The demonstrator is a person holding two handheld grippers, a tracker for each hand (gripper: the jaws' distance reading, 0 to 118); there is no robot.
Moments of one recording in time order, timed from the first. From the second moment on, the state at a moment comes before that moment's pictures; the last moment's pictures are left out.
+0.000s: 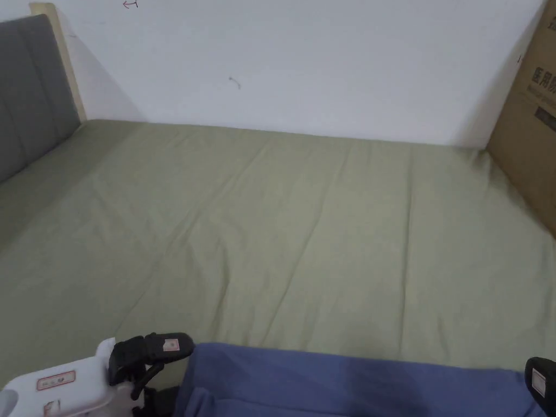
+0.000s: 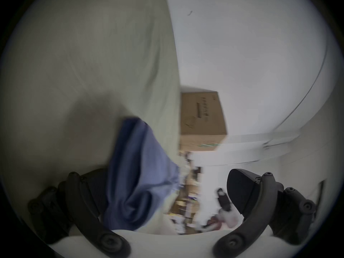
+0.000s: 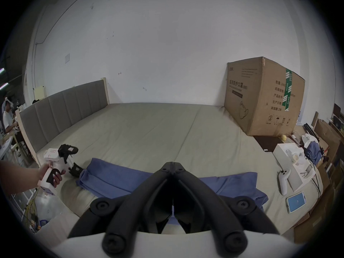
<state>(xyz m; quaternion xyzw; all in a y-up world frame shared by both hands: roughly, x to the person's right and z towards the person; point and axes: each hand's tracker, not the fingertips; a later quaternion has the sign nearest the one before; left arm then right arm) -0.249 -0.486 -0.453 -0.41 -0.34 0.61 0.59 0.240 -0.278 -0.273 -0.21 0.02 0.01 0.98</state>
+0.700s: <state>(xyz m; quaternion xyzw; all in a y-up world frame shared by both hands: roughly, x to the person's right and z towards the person) -0.218 -0.412 -0.451 -0.51 -0.20 0.23 0.80 0.236 -0.291 -0.259 -0.24 0.06 -0.02 0.97</state>
